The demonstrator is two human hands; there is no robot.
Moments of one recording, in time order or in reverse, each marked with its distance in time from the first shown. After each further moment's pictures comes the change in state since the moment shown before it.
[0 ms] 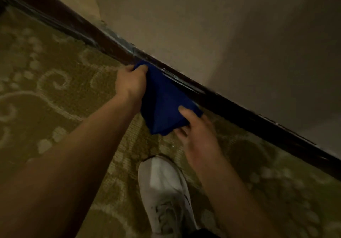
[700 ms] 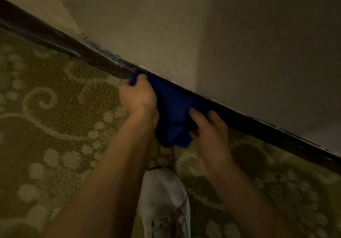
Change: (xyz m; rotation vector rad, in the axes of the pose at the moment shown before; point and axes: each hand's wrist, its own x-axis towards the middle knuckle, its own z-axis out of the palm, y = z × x) left_hand -0.003 -0.008 0.049 -0.149 0.258 -0.050; right_hand 0.006 -0.022 -0.004 -0.116 0.192 -0.151
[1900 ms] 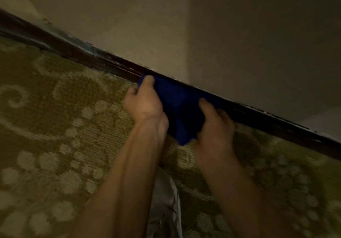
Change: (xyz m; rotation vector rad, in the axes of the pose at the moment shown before) left_hand -0.040 -0.041 0.026 -0.344 -0.090 -0.192; right_hand 0.003 -0.009 -0.025 0.170 0.223 0.007
